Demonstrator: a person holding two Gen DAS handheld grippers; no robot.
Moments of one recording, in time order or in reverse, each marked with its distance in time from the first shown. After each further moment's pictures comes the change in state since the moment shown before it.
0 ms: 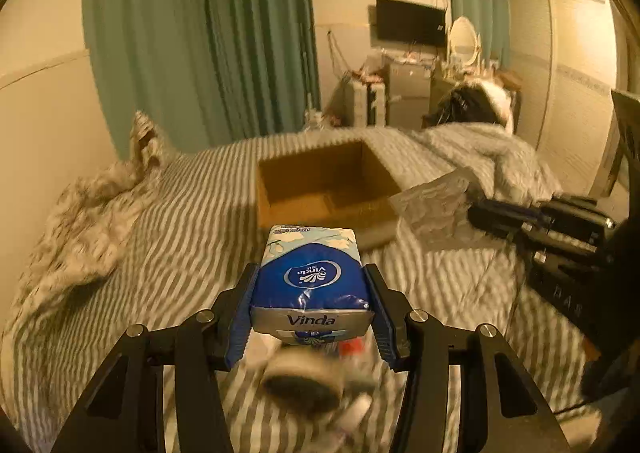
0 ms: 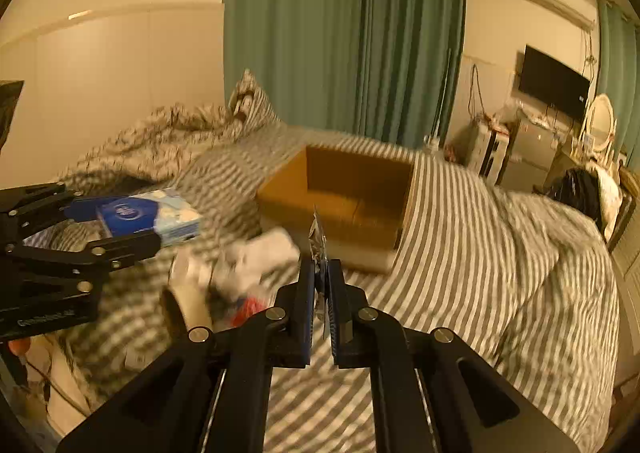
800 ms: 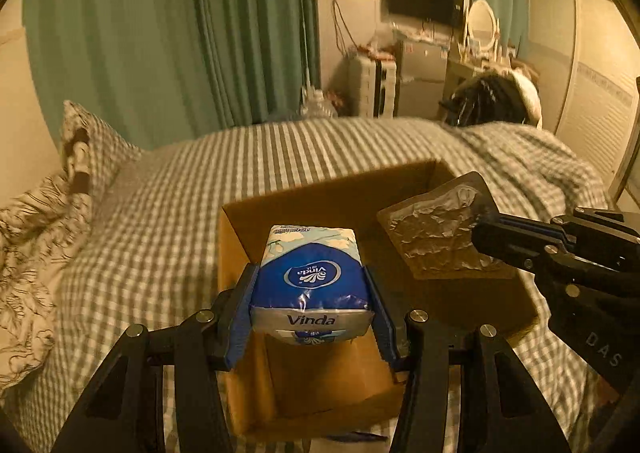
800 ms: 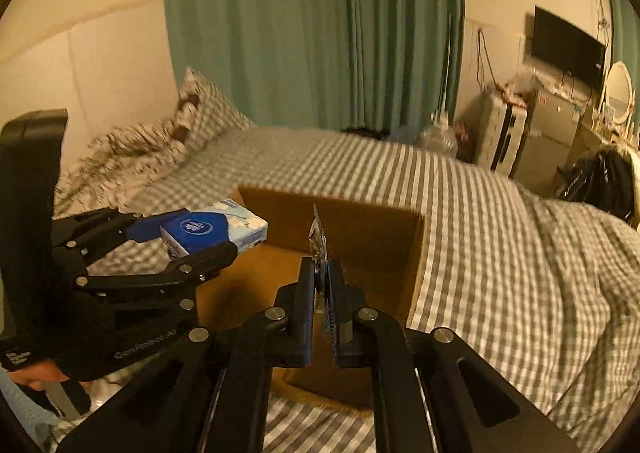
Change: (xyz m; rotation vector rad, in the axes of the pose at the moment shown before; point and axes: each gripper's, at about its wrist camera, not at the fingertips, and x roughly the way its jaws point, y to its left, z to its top) left arm 0.253 0.038 0.084 -0.011 0.119 -0.018; right arm 0.214 -0.082 0.099 0.089 0.116 0.049
